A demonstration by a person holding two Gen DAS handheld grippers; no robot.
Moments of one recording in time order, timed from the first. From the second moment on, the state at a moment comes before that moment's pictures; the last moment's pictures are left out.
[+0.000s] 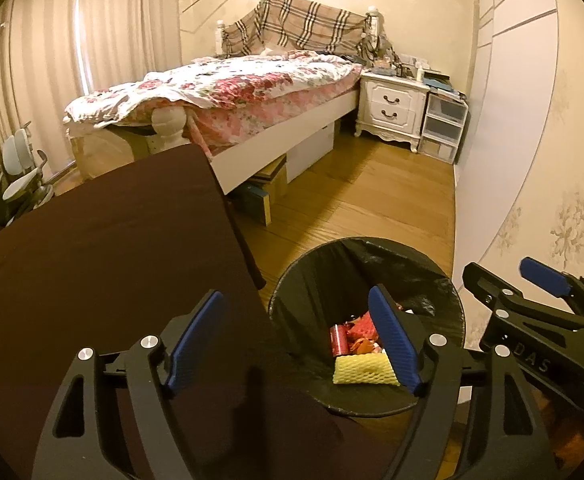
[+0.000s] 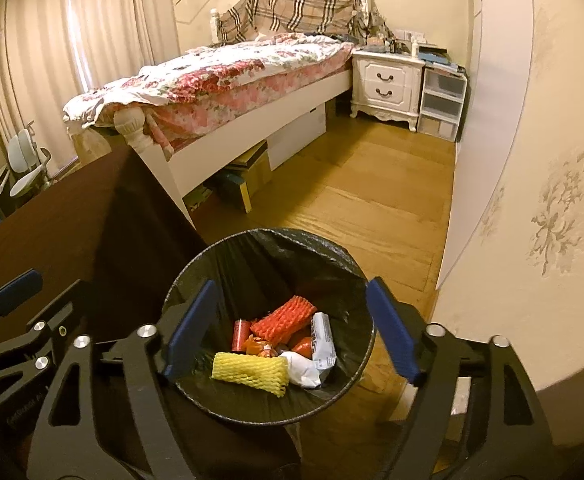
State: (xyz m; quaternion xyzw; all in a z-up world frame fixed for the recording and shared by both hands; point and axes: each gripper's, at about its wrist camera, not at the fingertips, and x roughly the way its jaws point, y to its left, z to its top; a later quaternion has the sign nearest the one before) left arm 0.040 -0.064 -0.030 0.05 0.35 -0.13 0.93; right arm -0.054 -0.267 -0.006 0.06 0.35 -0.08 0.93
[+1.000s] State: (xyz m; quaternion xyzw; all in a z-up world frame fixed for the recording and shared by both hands) left arm -0.004 -0.011 0.002 0.03 0.31 -0.08 0.95; right arm -0.100 -0.225 0.024 0.04 0.32 -0.06 0.94
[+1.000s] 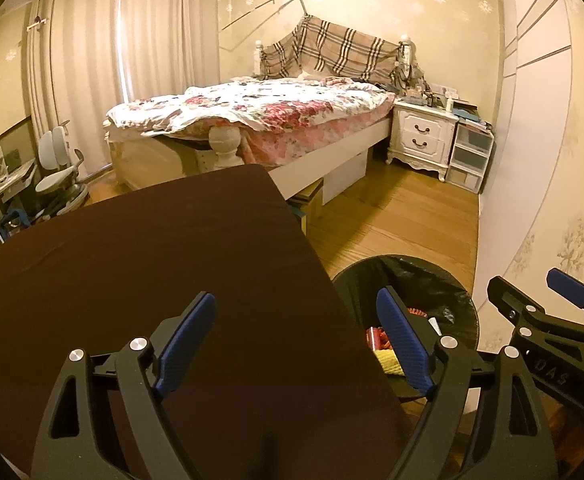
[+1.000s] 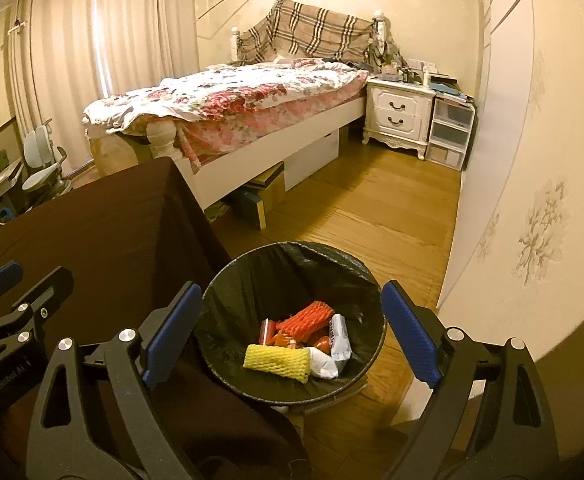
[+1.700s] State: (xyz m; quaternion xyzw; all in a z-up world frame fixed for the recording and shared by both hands) left arm -0.010 0.000 0.002 0.03 0.31 -0.07 0.95; right arm -0.111 -0.209 0.028 0.03 0.32 -0.06 0.95
